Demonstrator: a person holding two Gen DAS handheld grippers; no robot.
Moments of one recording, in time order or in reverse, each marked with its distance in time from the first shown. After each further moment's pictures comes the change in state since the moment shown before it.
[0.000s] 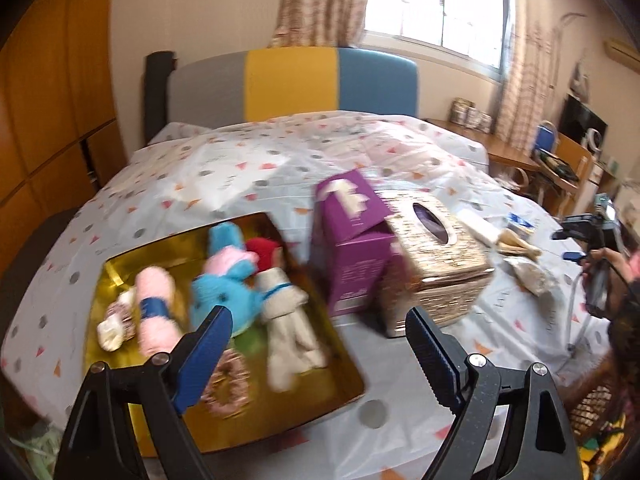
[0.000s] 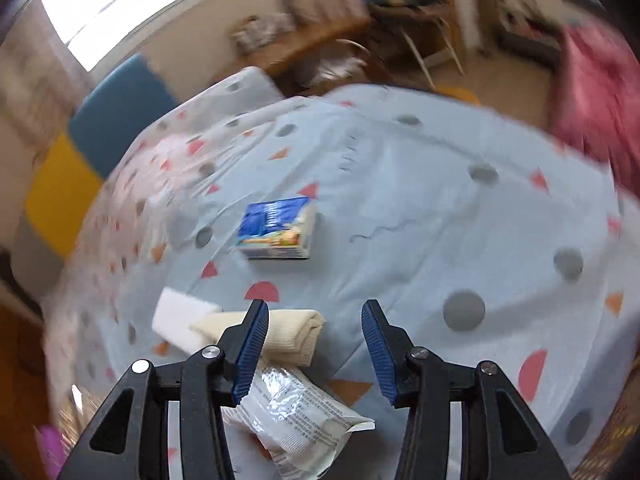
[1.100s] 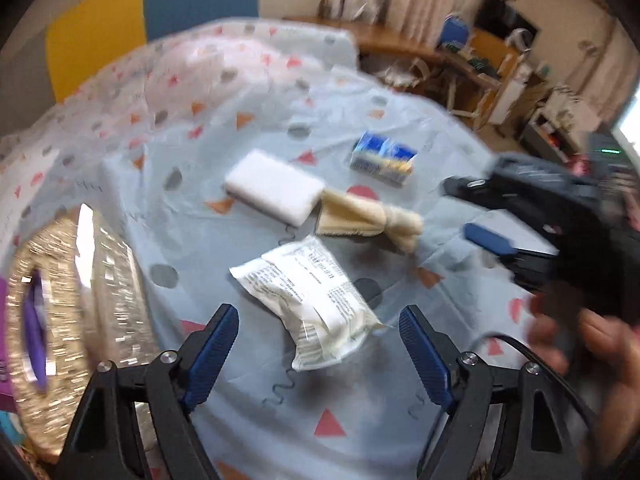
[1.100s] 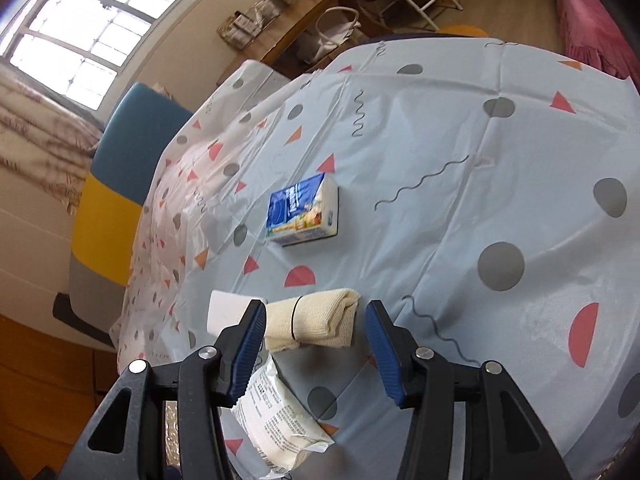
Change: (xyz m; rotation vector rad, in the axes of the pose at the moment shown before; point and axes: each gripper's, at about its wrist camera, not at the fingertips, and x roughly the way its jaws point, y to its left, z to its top) left arm 0.187 -0.293 0.064 0.198 0.395 -0.252; right arm 0.009 -0.012 0.004 0.148 0.109 0.216
